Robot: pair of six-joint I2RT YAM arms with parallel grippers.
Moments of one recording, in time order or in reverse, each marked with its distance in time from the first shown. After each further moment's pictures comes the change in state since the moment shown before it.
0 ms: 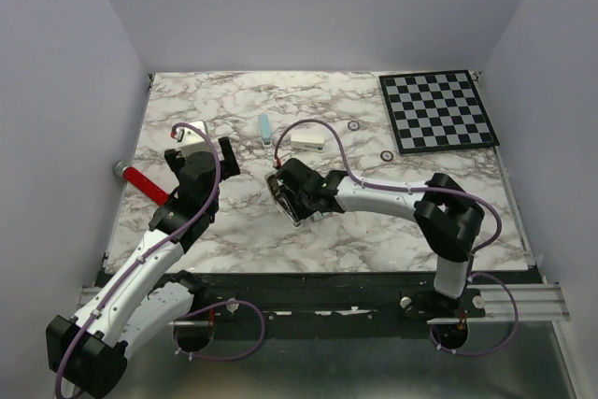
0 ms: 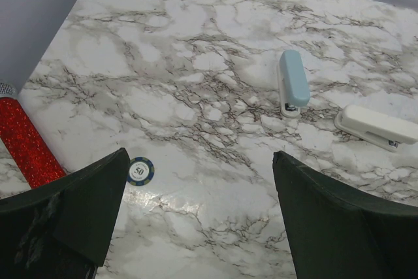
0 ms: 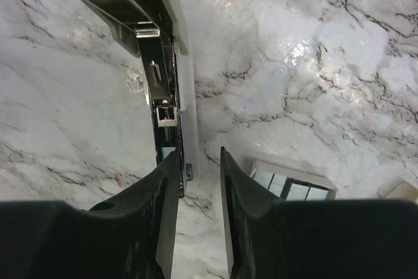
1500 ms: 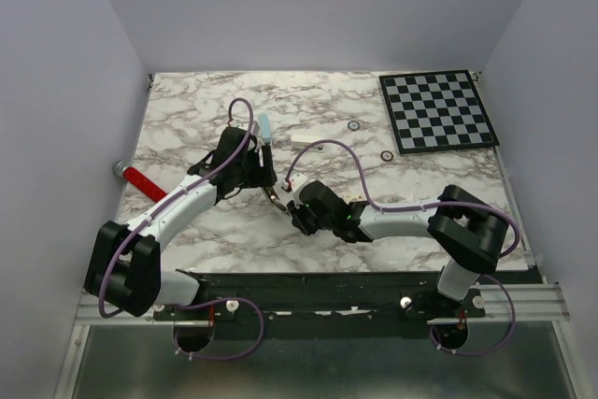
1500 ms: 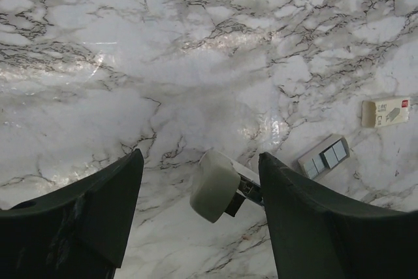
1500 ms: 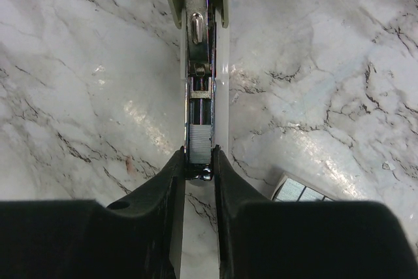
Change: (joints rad) left arm 0.049 0.514 0.175 -0.145 0.670 -0.134; right arm 0.037 -0.164 -0.438 0.576 -0.078 -0.165
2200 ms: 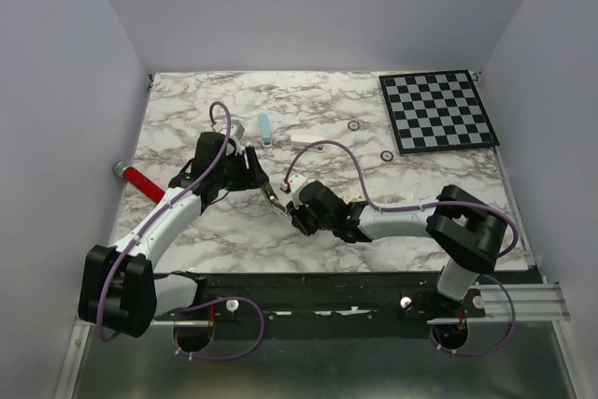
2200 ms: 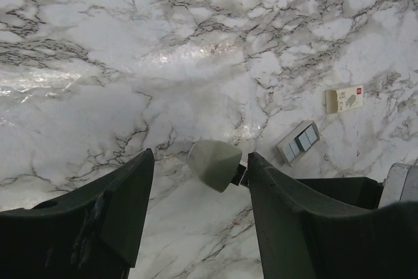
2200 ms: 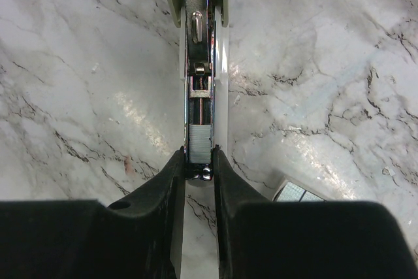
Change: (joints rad) left arm 0.139 -0.124 -0.098 0.068 0.207 0.013; right arm 0.000 0.008 0.000 0.009 -0.005 -0.024
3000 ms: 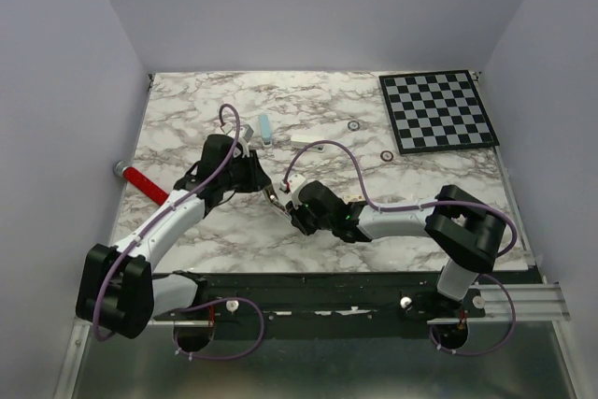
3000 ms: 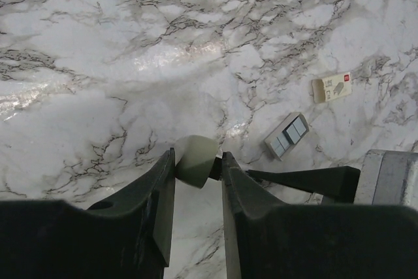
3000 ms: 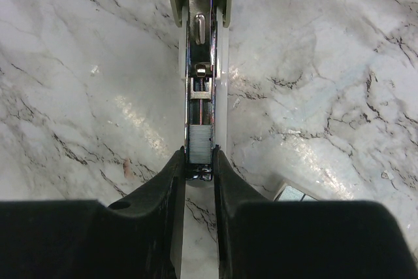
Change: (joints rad) left arm -0.040 0.008 -0.029 0.055 0.066 0.006; right arm 0.000 0.008 0.004 0.010 -0.010 -0.010
